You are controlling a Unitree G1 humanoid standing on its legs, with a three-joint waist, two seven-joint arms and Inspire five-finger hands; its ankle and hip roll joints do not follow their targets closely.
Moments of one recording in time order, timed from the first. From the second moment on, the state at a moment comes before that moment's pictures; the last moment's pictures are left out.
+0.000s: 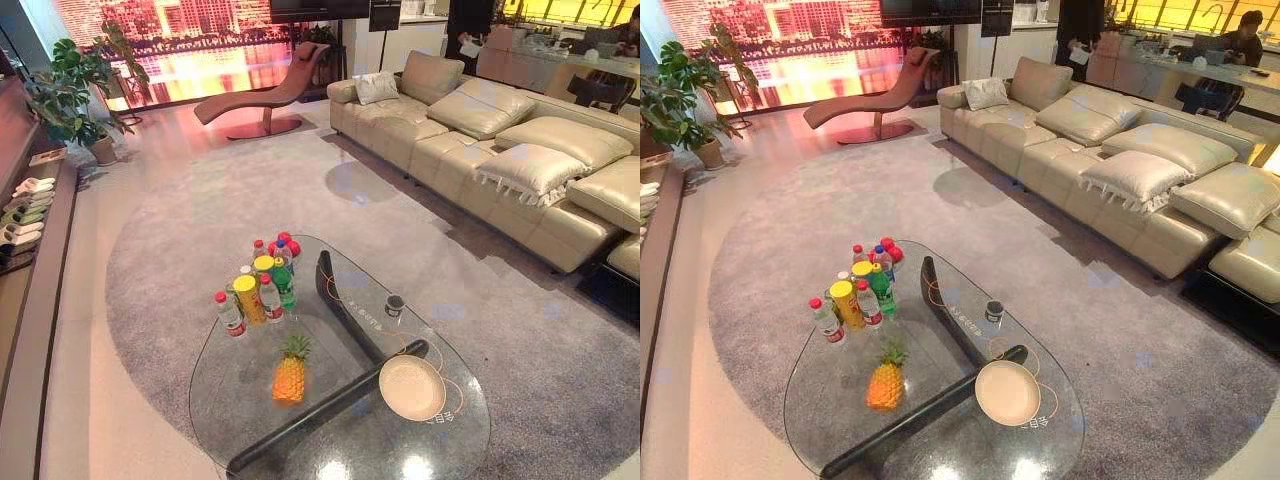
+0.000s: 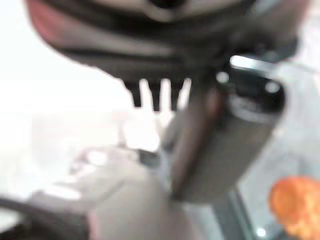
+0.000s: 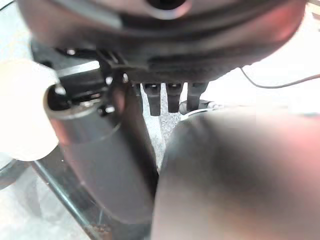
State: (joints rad) left arm 0.03 0.19 -0.14 1.32 -0.40 0.01 0.10; right arm -0.03 -0.22 0.18 1.36 0.35 0.10 0.19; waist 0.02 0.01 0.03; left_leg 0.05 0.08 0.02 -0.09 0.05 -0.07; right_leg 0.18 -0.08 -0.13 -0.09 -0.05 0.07
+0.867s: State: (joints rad) left arm 0.03 0.19 -0.14 1.32 -0.39 0.01 0.12; right arm -0.03 -0.22 0.18 1.36 0.33 0.10 0.19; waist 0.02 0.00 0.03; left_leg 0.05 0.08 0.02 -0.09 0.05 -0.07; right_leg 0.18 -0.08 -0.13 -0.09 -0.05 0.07
